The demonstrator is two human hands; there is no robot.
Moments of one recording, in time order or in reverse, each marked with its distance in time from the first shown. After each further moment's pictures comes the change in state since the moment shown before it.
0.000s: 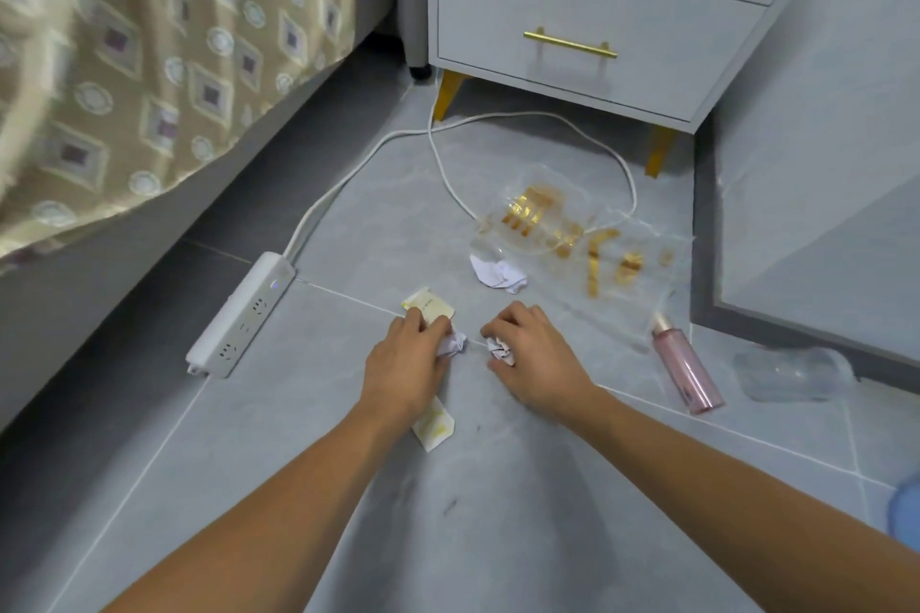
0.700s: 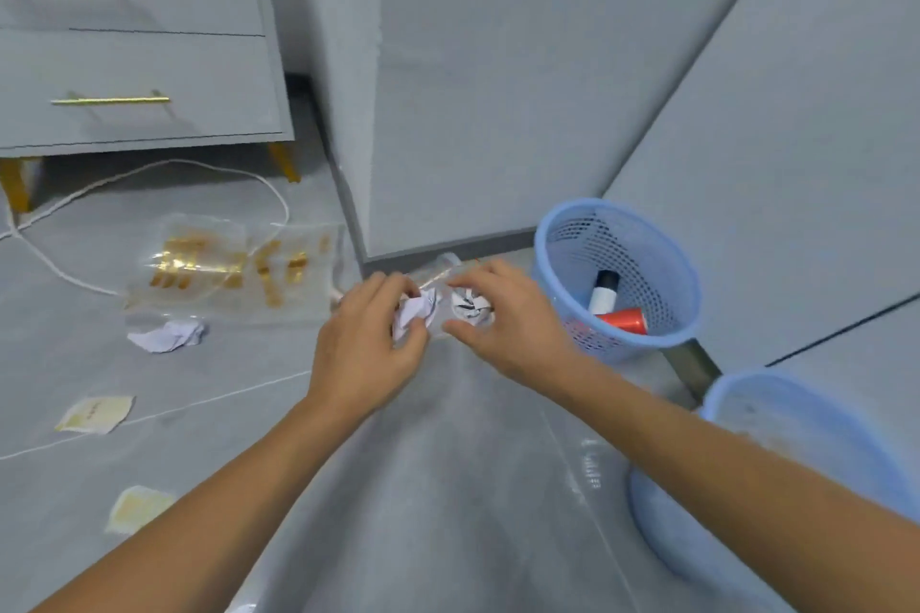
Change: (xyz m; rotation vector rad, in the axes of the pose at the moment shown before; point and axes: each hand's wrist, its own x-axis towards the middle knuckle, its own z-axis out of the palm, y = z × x) left_hand -0.070 0.297 -0.038 -0.413 0.025 0.701; right_hand -0.280 0.049 -0.204 0.057 0.596 0.463
